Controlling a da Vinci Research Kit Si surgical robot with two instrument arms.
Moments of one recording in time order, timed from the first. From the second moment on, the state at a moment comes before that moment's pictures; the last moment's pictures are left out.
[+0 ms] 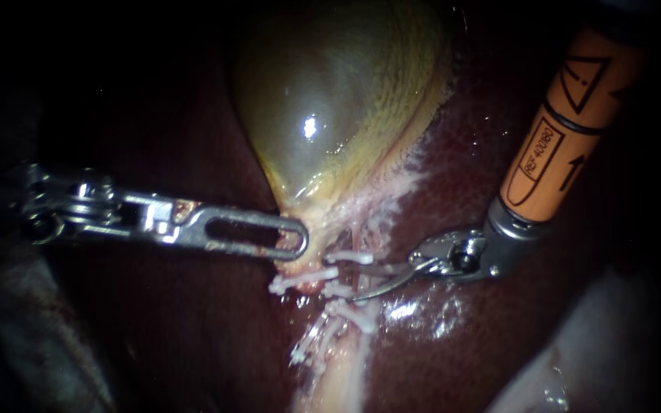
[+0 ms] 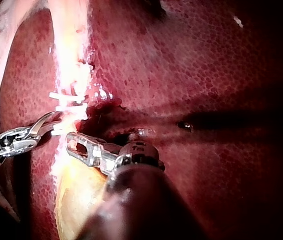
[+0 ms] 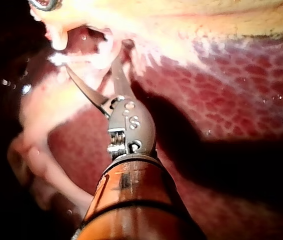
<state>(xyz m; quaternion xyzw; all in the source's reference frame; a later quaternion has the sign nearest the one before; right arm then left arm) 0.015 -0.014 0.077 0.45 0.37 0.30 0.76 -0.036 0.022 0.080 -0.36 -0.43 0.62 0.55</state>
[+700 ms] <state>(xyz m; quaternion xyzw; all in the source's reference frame) 0.015 -0.013 0.077 0.45 0.37 0.30 0.75 -0.036 0.022 0.080 -0.36 -0.43 0.62 0.55</state>
